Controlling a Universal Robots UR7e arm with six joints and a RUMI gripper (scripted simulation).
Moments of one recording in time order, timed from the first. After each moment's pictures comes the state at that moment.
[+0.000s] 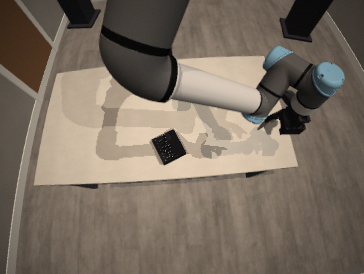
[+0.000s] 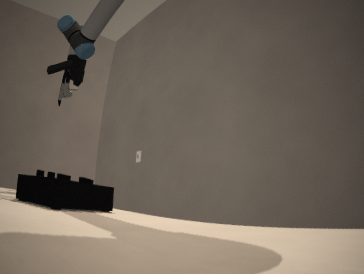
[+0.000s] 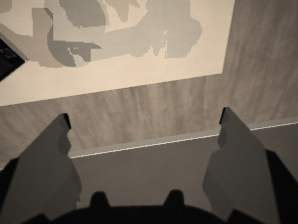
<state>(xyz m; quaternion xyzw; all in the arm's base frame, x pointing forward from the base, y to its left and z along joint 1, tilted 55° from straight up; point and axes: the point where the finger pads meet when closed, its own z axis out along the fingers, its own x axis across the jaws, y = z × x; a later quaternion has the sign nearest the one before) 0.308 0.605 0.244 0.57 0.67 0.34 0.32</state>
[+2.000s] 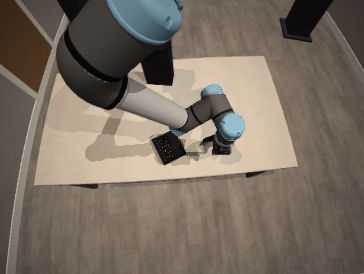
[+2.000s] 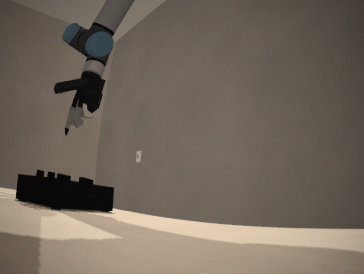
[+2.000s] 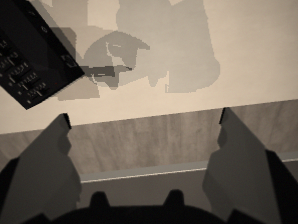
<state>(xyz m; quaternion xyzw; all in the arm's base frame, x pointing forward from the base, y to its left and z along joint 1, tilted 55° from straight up) 0.467 0.384 0.181 0.60 0.68 0.28 0.30</state>
